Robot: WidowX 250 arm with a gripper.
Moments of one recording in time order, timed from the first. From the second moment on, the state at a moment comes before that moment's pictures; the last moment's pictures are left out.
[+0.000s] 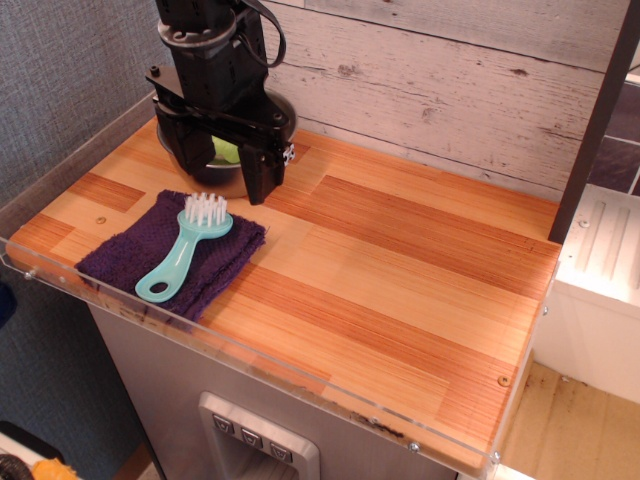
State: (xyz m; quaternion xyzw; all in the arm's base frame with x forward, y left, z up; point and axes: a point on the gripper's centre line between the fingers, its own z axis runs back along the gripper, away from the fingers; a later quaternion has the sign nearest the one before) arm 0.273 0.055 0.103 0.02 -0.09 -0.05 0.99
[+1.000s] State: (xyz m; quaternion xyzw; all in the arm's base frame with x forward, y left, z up) arm 0.331 0.126 0.096 0.03 -0.10 0.01 0.99
